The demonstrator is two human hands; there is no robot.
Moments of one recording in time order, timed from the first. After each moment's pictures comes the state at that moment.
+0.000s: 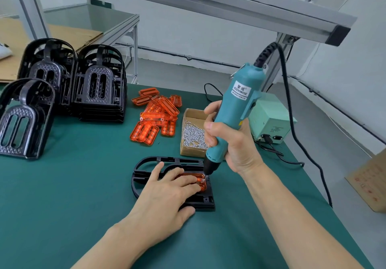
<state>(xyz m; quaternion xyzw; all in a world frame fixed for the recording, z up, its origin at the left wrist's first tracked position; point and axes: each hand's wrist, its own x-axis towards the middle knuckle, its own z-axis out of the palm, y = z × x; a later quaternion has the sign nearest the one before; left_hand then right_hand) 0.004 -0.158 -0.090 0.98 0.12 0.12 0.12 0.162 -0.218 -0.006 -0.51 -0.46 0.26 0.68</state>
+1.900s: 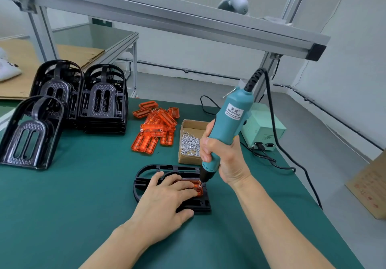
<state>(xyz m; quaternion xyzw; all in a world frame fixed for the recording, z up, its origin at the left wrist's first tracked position) 0.006 -0.156 -0.093 0.98 0.14 0.10 0.14 0.154 -0.225 -0.016 -0.48 -0.48 0.24 0.70</state>
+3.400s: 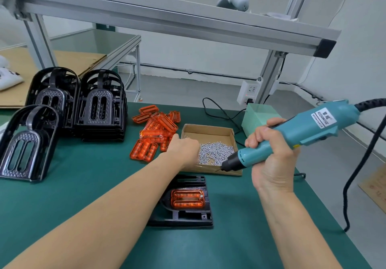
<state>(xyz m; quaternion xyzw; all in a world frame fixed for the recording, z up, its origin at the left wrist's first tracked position) 0.144 -0.086 -0.060 0.98 0.21 0.01 0.03 0.181 -0.252 0.005 -0.40 -0.23 0.07 0.89</state>
